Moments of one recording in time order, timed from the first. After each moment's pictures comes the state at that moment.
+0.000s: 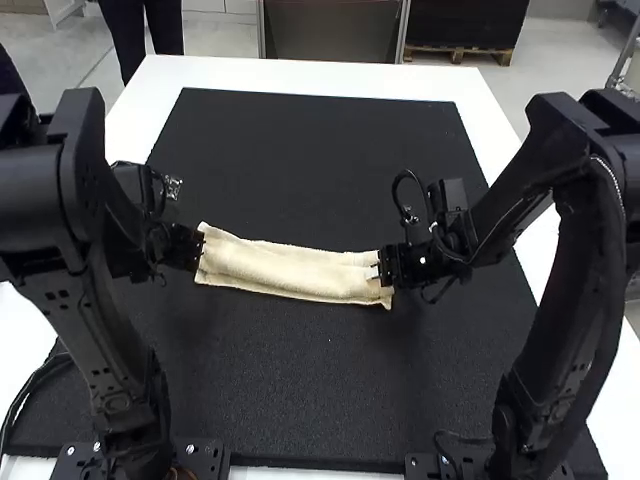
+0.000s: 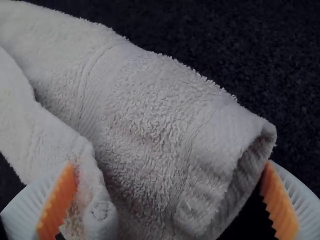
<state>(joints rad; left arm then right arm) 0.30 1.47 0.38 0.44 0.18 0.39 0.26 1.72 0.56 0.25 -0.46 -0.01</state>
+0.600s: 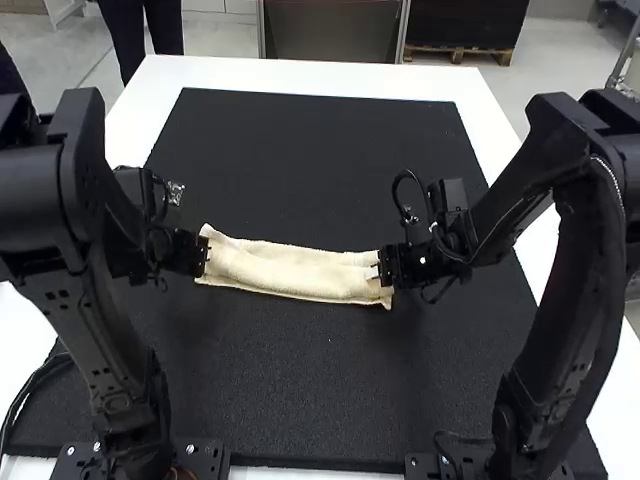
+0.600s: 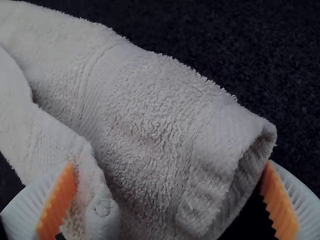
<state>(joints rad) 0.30 1.47 0.38 0.37 0.27 0.35 0.26 1.72 0.56 0.25 -0.46 -0.01</state>
